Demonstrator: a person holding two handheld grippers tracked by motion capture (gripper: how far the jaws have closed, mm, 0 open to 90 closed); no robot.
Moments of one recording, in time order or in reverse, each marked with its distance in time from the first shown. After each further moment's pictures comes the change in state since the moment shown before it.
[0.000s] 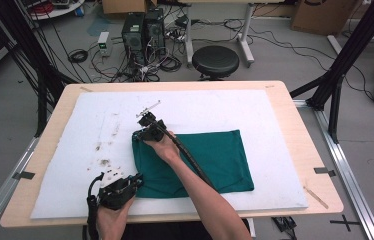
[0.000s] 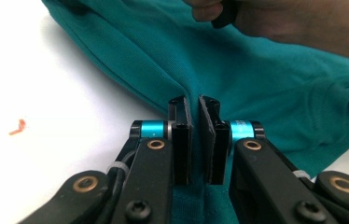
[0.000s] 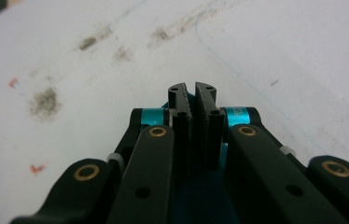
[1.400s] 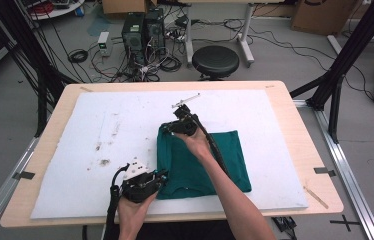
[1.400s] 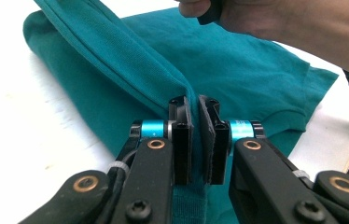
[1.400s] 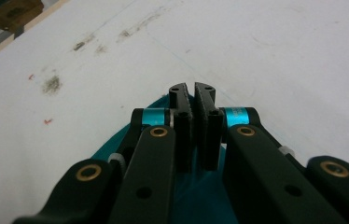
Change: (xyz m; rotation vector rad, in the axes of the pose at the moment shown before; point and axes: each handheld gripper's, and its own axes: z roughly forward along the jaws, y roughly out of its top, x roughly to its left) left arm -0.046 0.028 0.033 0.008 -0.192 0.074; right arm -0.050 -0.035 -0.086 -0.081 0.014 0.097
